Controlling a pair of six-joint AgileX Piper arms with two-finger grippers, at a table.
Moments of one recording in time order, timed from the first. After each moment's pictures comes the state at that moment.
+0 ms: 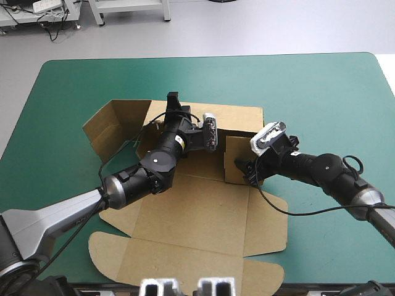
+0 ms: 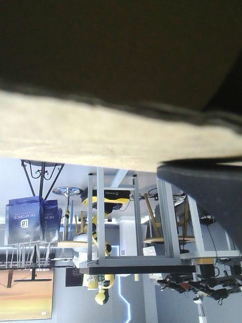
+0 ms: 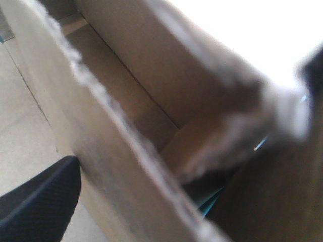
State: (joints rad) left arm -0.86 1.57 -1.09 1.48 0.57 -0.34; right arm 0.34 1.31 -0.76 1.06 0.33 -1.29
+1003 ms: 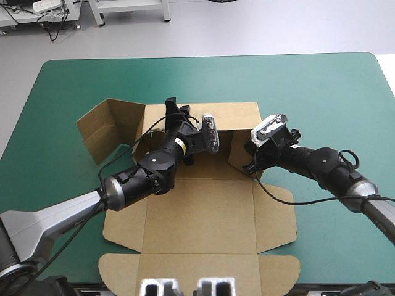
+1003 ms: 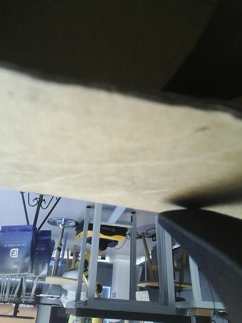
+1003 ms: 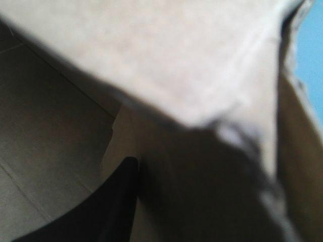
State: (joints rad) left arm -0.87 1.56 -1.10 1.32 0.56 -0.34; right arm 0.34 1.36 -0.80 1.13 0.27 -1.33
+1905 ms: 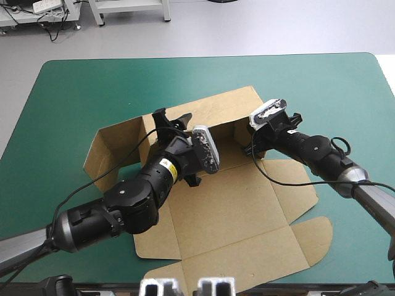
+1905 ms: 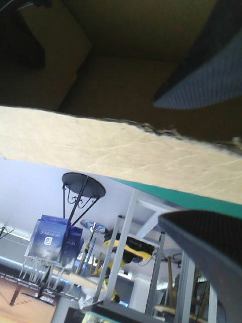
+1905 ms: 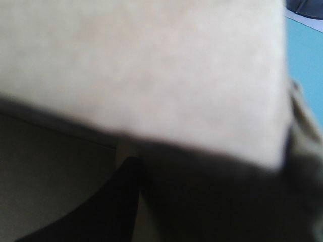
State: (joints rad) left arm -1.13 1.30 -1.09 1.16 0.72 -0.35; right arm 0.34 1.44 -0.91 1.10 0.13 -1.31
